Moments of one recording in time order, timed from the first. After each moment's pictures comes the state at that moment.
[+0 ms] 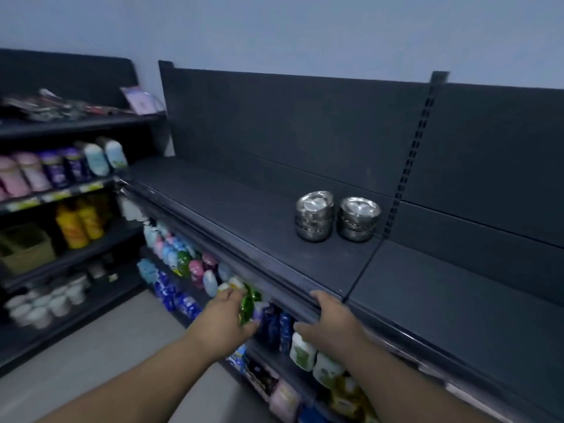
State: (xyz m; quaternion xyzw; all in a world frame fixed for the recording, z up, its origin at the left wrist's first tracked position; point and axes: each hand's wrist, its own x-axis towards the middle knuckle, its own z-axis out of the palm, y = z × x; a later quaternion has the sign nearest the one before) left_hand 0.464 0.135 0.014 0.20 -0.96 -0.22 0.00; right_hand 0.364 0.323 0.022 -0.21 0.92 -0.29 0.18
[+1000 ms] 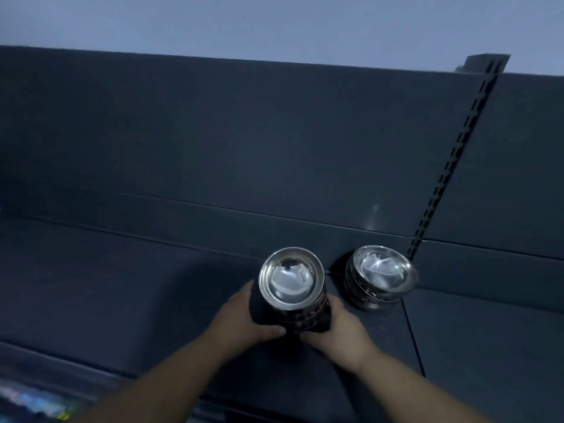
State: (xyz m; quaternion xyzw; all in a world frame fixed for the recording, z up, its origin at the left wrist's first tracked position) left_hand 0.114 -0.041 0.011 -0.02 -0.90 -0.44 -0.03; right_hand 0.103 0.170 -0.008 -0.02 0.91 -0.40 0.09
